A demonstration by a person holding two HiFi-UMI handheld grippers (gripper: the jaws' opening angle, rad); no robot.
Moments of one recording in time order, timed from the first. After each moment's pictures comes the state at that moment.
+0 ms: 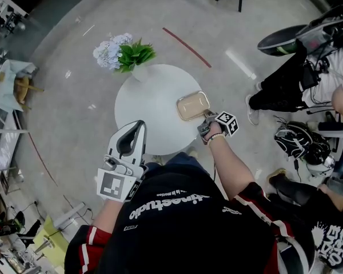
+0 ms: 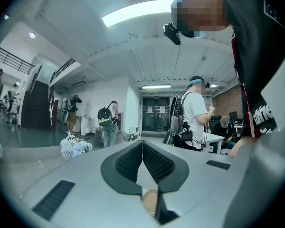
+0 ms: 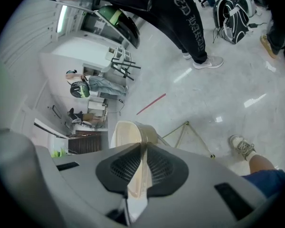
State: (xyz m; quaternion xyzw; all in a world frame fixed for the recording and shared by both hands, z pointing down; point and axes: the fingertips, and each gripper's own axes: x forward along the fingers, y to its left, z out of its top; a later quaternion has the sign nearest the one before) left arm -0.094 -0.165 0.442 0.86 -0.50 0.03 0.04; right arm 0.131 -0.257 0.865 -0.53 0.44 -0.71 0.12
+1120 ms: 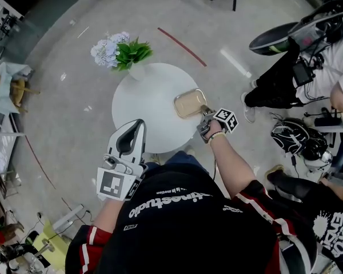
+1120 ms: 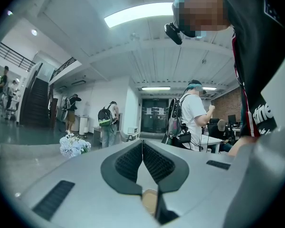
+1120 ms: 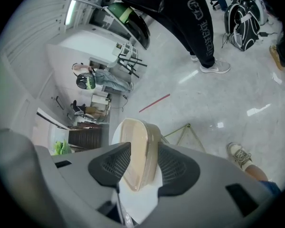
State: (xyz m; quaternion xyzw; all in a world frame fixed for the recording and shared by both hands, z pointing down) left arm -0.097 -0.157 0.446 0.87 -0.49 0.01 0.05; right arm 0.130 -0.254 0.855 -0.52 0.48 -0.70 0.09
